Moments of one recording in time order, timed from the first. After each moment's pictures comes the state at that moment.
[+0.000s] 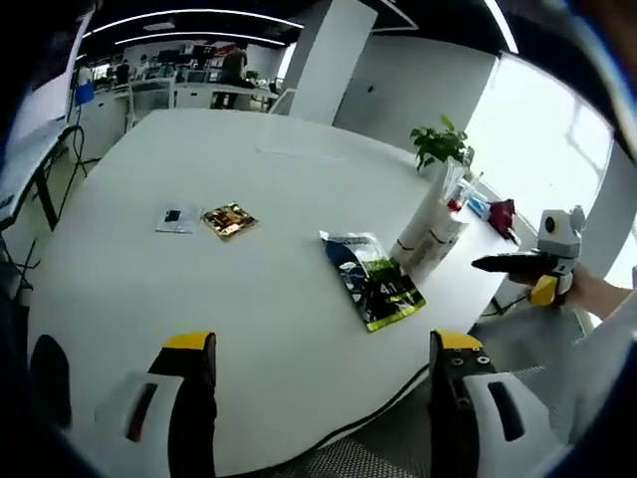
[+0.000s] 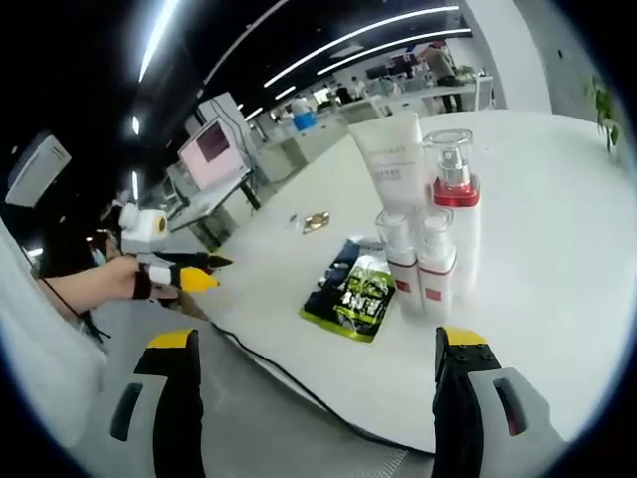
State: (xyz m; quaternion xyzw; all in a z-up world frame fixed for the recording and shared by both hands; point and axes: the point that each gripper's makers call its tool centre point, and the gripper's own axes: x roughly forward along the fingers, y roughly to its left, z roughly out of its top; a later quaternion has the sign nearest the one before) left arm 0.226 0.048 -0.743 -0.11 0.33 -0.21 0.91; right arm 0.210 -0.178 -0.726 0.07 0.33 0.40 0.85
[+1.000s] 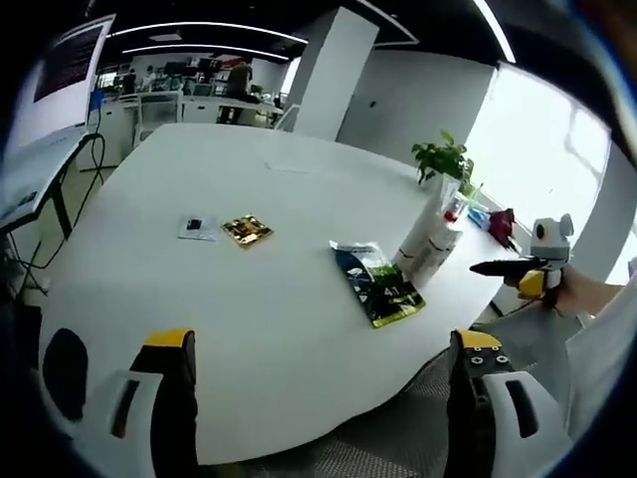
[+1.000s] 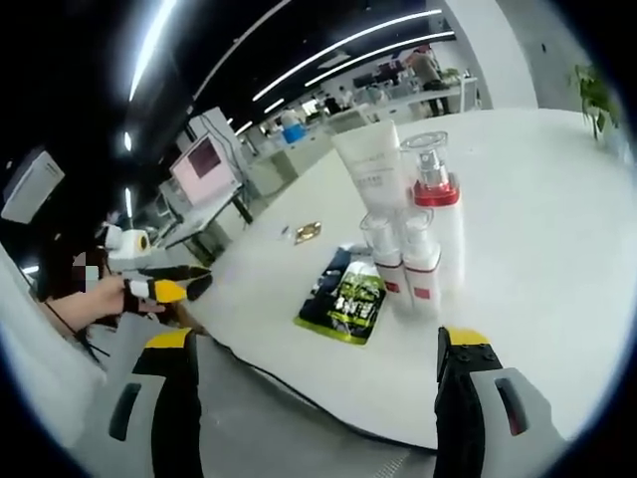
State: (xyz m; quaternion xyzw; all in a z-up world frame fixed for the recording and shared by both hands) left arm 0.211 0.069 -0.737 -0.11 0.33 -0.20 0.92; right arm 0.216 -0.189 -0.729 0.10 0.32 0.38 0.86
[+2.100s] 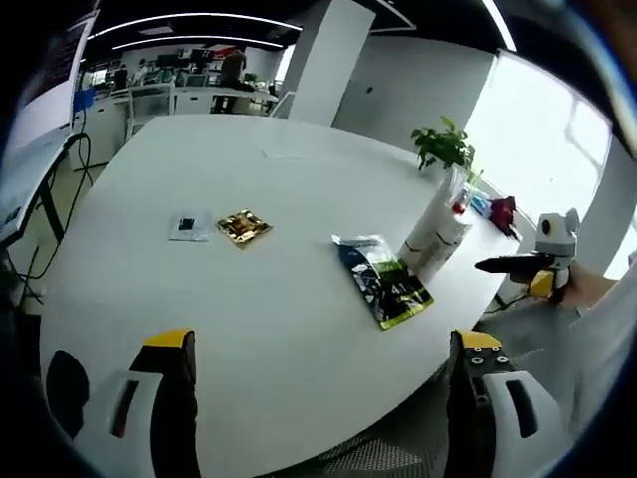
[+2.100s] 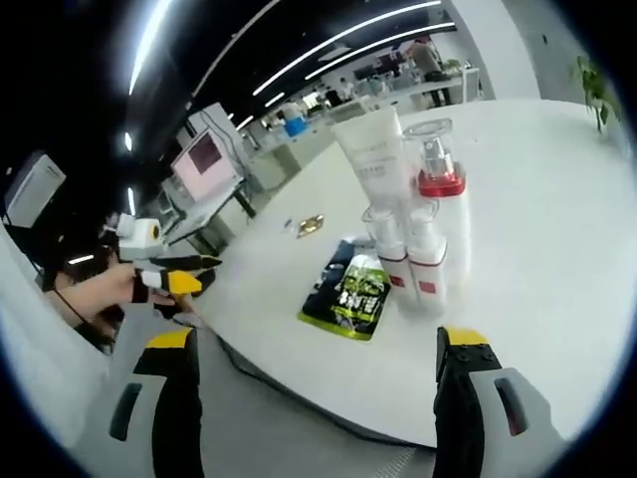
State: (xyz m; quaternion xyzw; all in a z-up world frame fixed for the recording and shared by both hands) left arm 0.238 0.064 -0.745 -0.09 0.35 -0.22 0.91; right arm 0.215 -0.187 -0.732 0.11 0.33 0.38 0.85
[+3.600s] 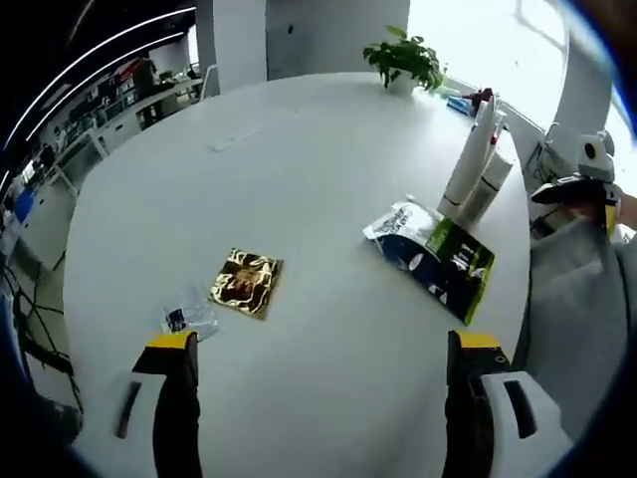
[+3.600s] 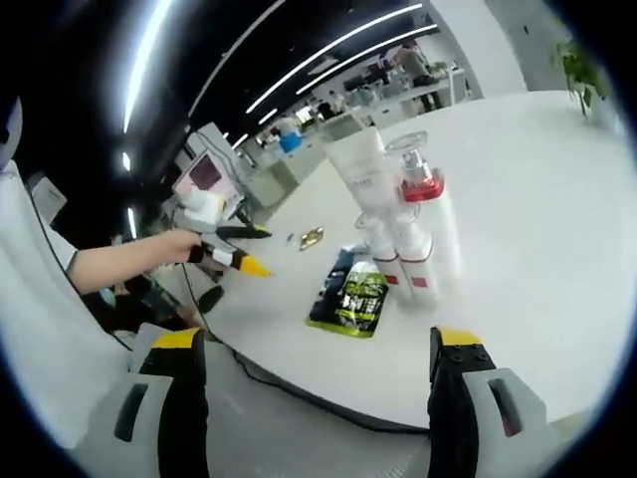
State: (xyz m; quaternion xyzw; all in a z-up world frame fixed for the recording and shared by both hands) left arm 0.350 0.063 -0.778 0.14 0.42 -0.31 0.84; right arm 0.202 -0.198 -0.715 0.15 0.32 0.37 0.86
